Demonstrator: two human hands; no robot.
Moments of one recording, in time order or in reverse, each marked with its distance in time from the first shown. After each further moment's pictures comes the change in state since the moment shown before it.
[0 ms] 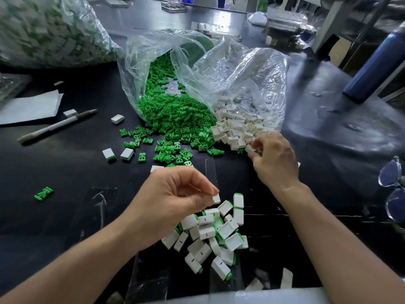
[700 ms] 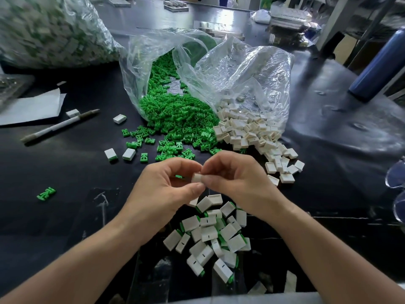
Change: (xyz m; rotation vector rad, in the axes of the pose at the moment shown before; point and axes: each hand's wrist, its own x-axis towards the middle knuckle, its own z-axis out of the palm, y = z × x) left_hand 0.008 -0.007 -0.004 0.067 0.223 -0.098; right_hand -0.044 -0.049 -0.014 0.884 -0.492 -0.280
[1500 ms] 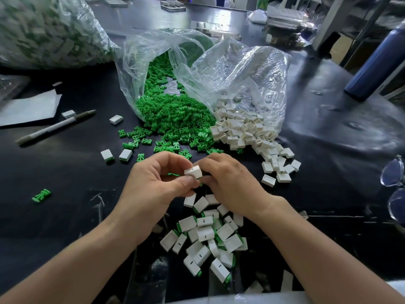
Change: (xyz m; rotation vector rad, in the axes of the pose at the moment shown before) left_hand 0.000 0.004 0.000 -0.180 0.060 0.011; right_hand 0.013 0.010 0.007 -0.746 -0.103 -0.106
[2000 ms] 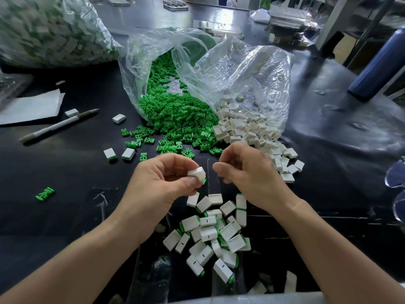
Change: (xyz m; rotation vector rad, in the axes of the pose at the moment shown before) left_hand 0.000 0.001 -0.001 -0.001 -0.034 -0.034; right_hand -0.010 0.007 -0.017 0.485 0.200 0.262
